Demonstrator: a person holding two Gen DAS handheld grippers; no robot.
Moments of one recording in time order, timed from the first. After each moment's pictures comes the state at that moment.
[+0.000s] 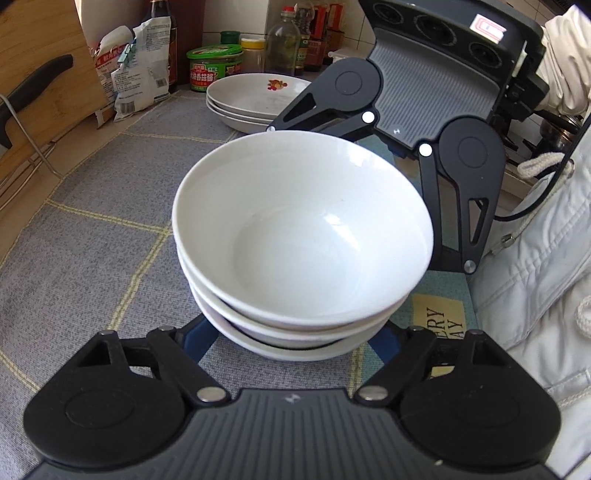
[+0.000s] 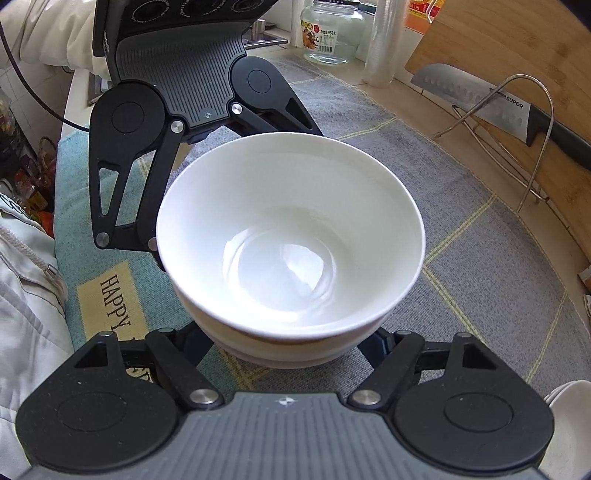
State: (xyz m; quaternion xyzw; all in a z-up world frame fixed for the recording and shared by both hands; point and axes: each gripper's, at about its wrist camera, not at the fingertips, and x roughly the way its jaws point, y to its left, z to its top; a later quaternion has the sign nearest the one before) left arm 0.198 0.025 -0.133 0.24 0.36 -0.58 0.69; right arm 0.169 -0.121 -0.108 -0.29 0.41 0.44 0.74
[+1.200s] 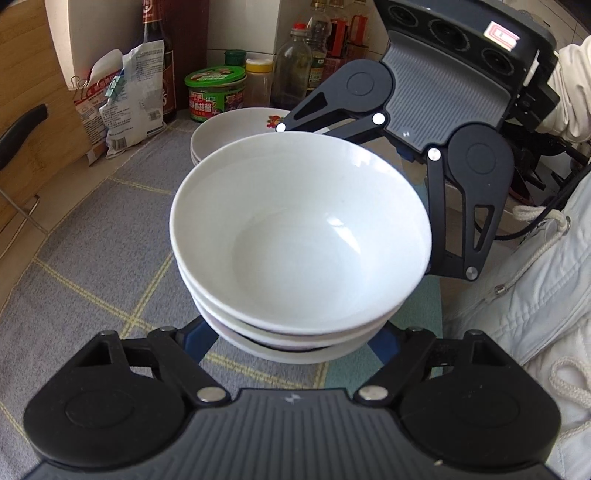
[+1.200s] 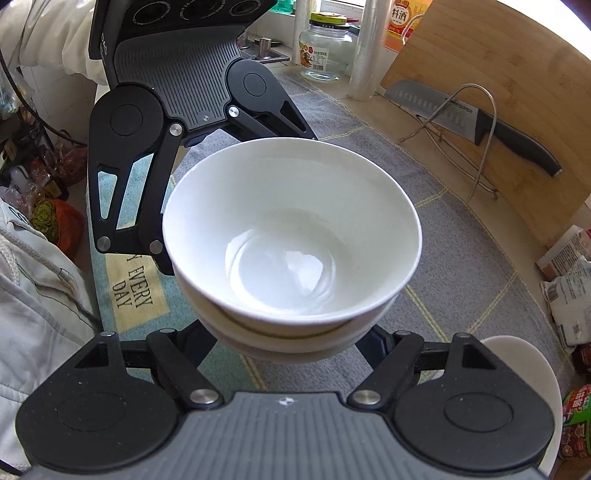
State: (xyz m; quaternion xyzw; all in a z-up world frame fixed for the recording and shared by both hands) left arm 0.182 -0.059 -0.107 0.23 0.37 -0.54 0.72; right arm 0.162 -0.216 -0.062 -0.30 0.38 0.47 0.74
